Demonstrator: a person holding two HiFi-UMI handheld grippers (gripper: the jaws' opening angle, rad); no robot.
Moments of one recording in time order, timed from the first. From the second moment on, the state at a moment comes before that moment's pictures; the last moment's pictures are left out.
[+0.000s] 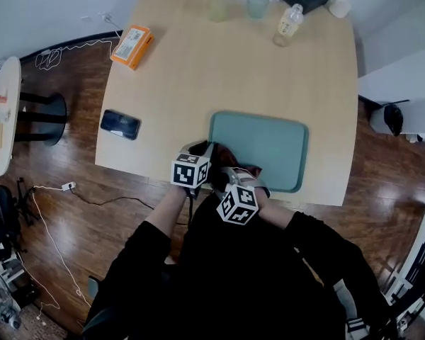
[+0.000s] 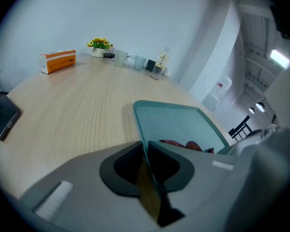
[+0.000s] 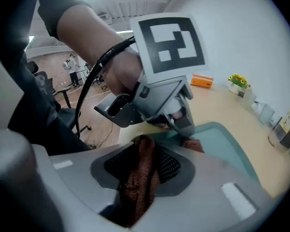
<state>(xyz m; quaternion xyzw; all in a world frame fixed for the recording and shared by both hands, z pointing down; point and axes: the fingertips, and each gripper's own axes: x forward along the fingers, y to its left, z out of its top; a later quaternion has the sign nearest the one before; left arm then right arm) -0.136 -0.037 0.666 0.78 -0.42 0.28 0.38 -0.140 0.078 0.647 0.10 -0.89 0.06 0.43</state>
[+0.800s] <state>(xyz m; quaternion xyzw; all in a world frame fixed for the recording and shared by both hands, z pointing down) -0.136 -0.035 0.665 0.78 -0.41 0.29 0.37 0.127 -0.017 0.645 0.41 -0.78 0.16 0.44</state>
